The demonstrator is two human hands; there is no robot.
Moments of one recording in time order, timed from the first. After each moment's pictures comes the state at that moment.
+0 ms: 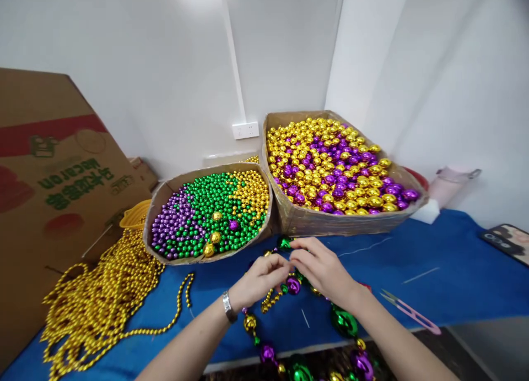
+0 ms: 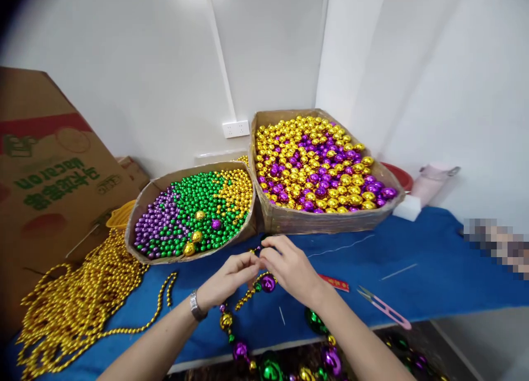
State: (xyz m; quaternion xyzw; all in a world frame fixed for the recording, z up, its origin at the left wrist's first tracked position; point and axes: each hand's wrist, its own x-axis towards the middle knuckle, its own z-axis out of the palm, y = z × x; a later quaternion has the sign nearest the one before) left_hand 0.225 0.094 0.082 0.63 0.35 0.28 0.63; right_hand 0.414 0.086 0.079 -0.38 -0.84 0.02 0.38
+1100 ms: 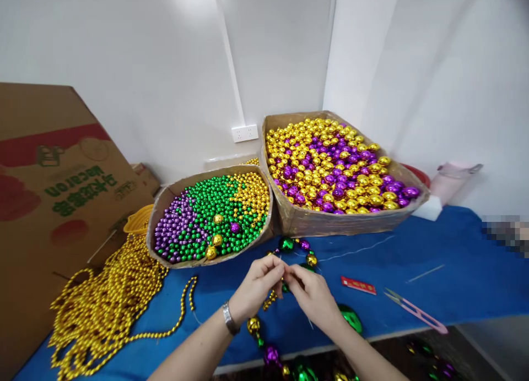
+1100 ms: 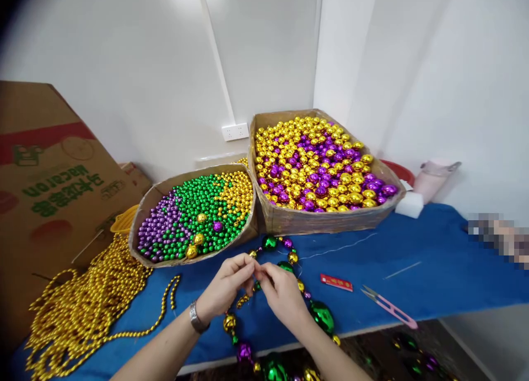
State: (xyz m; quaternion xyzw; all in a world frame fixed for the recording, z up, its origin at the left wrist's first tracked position) left_hand 0.225 0.084 0.074 0.57 0.37 0.36 0.64; right_hand 0.377 0.057 0.045 -0.51 -0.64 0.38 0.43
